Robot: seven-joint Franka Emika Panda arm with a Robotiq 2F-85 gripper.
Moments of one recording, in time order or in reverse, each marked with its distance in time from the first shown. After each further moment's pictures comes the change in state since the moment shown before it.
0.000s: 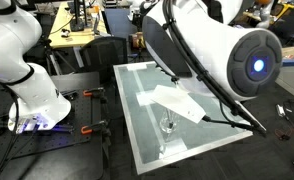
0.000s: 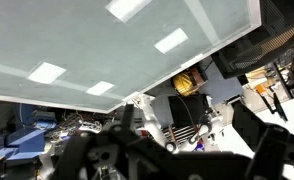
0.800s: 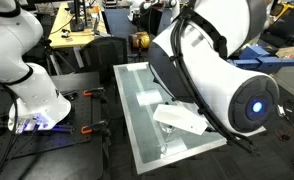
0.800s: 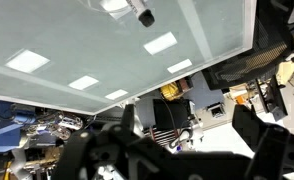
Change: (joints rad) arm -0.047 0.097 0.000 0.041 -0.003 -0.052 -0.196
